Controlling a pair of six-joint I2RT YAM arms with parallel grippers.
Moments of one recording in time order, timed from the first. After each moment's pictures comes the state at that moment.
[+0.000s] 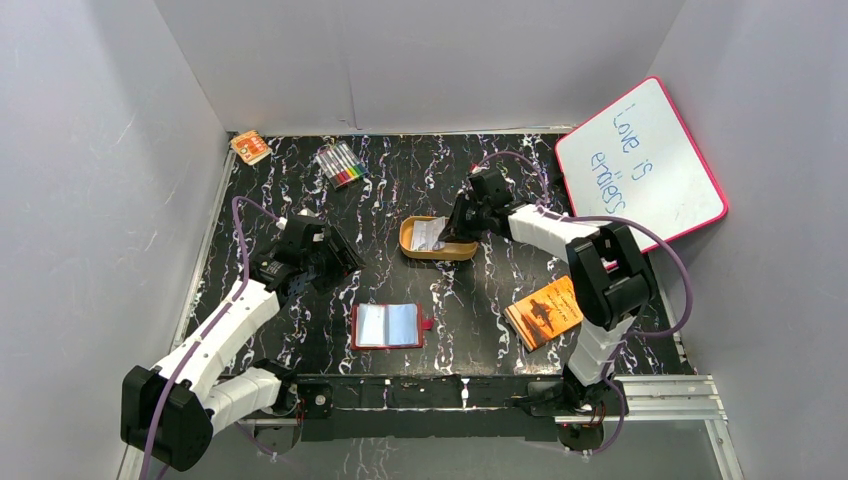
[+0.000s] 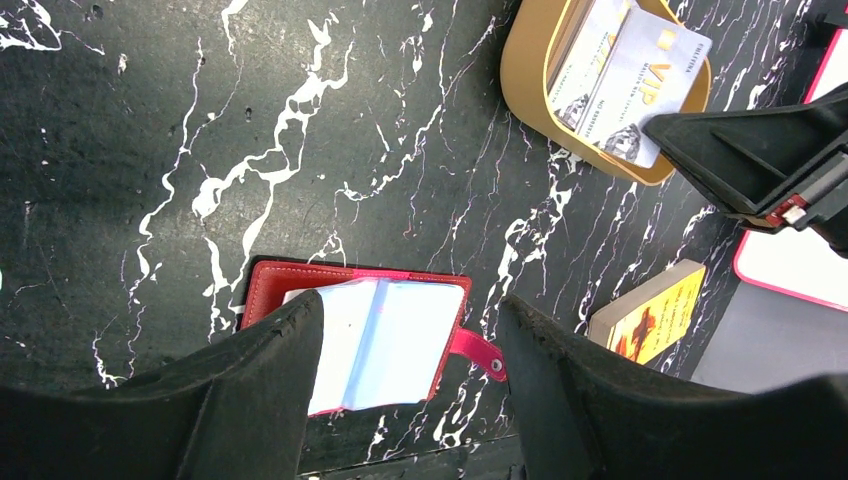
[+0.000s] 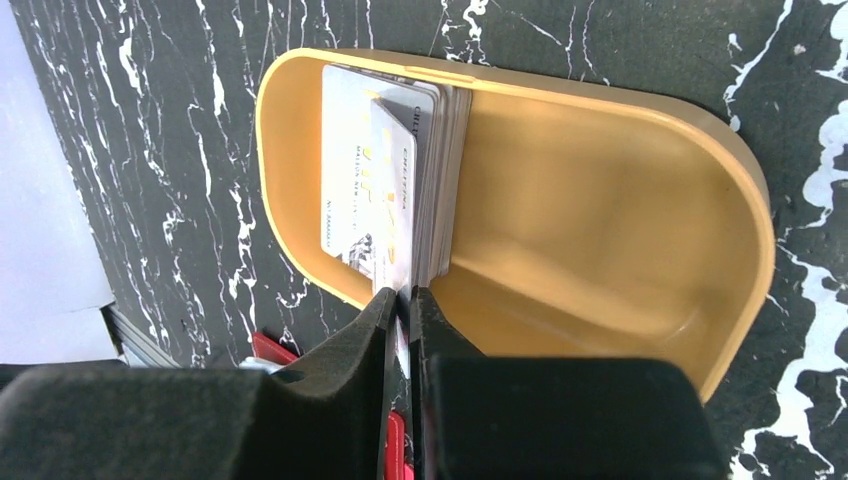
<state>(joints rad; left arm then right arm) -0.40 1.04 0.76 -0.58 0.04 -0.92 0.52 1.81 1.16 -0.20 -0.32 0.72</state>
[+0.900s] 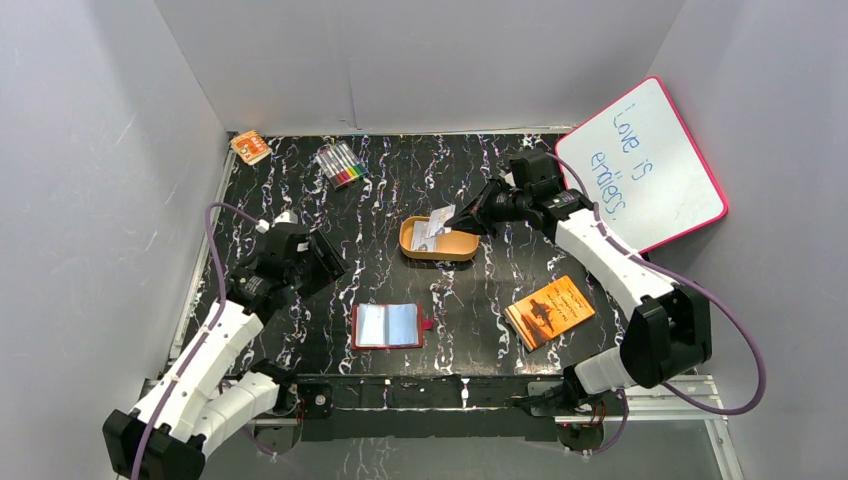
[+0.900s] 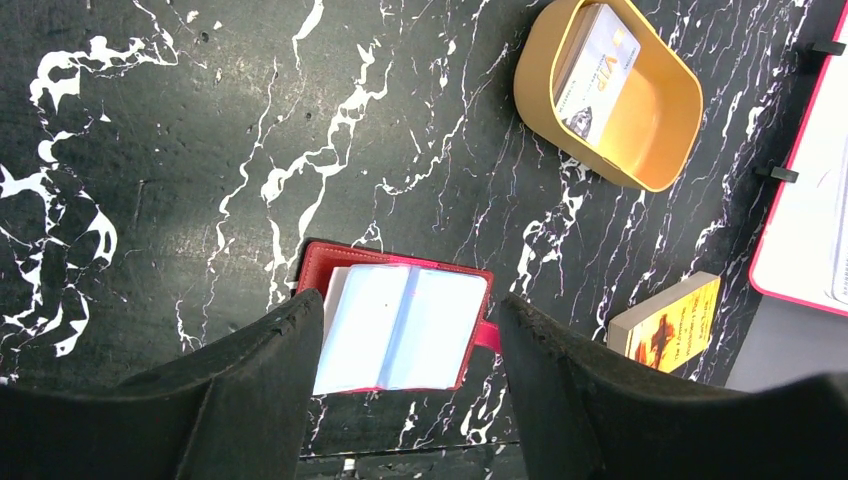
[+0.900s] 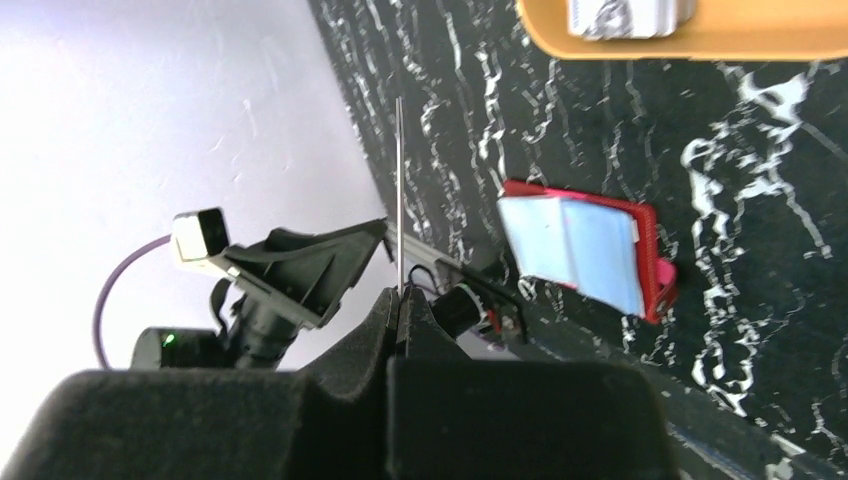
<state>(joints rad) -0.40 0.88 0.79 -0.73 -0.07 -0.87 0.45 1.44 1.18 -0.48 -0.55 1.14</state>
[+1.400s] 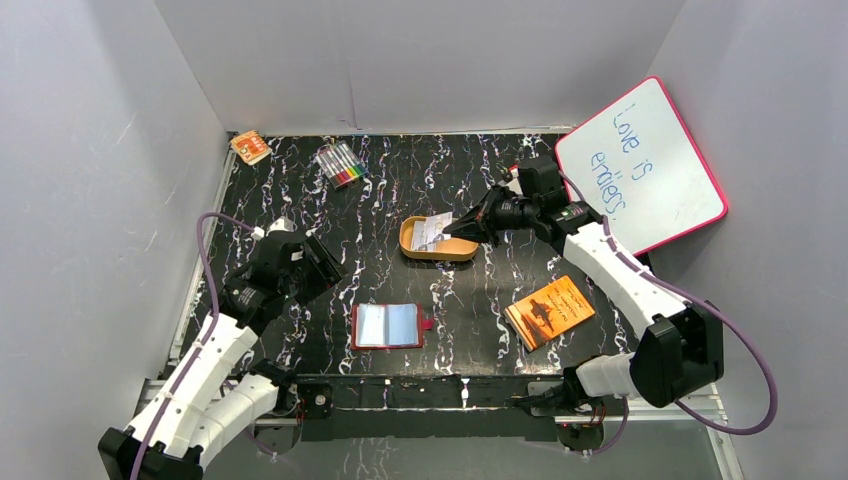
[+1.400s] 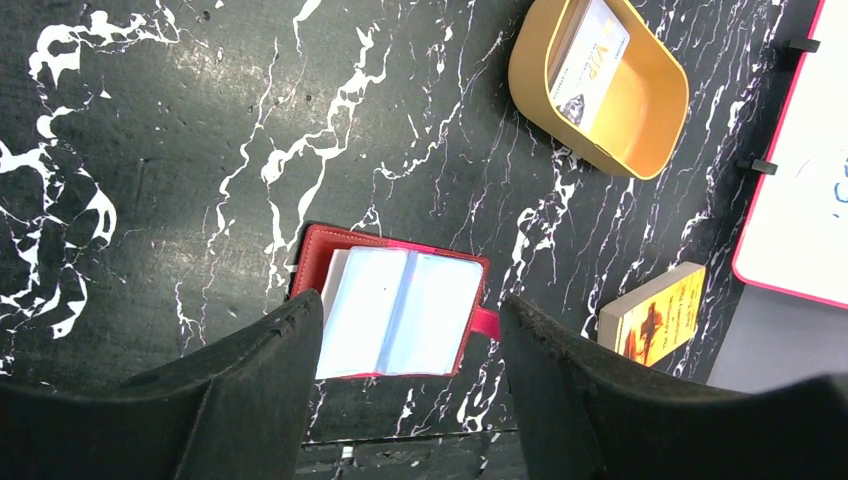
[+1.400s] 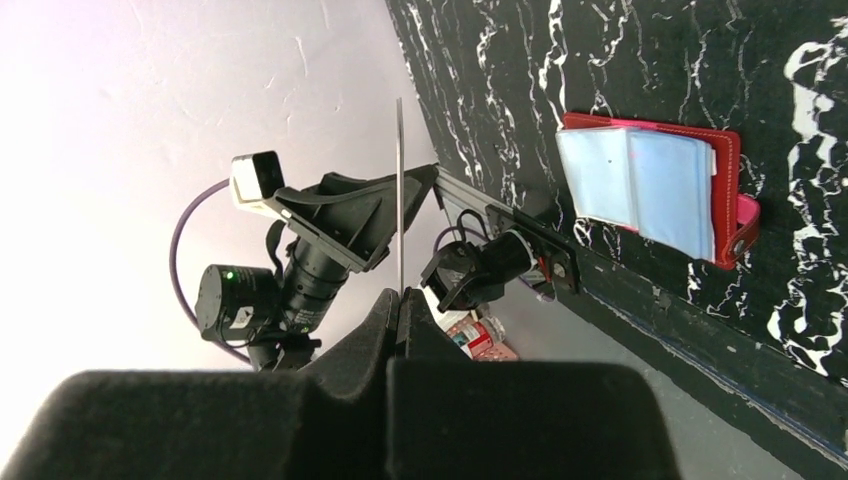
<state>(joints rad) -0.40 0.80 0.76 -0.76 -0.06 -0.89 0.45 1.33 1.10 -0.43 -0.70 1.26</state>
